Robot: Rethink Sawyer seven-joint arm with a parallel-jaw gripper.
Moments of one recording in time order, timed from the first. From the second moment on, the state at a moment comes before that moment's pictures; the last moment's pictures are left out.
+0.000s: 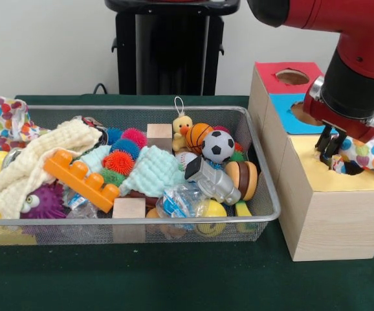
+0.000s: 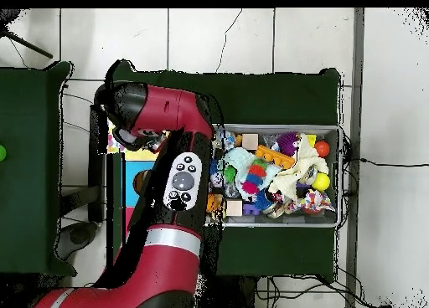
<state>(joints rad) 0.16 -0.24 -0.32 0.98 0.35 1.20 2.22</state>
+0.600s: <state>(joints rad) 0.18 -0.21 -0.36 0.95 0.38 1.23 2.22</state>
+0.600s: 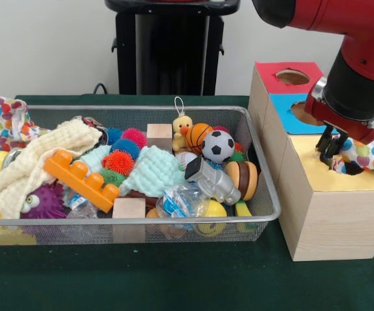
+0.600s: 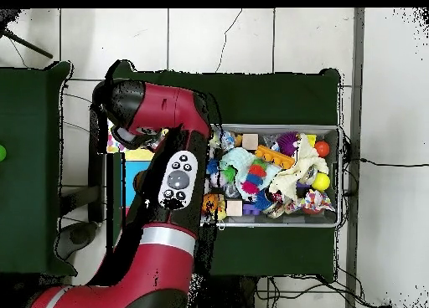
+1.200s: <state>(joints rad) 0.19 -0.20 -0.39 0.95 0.43 1.23 2.22</state>
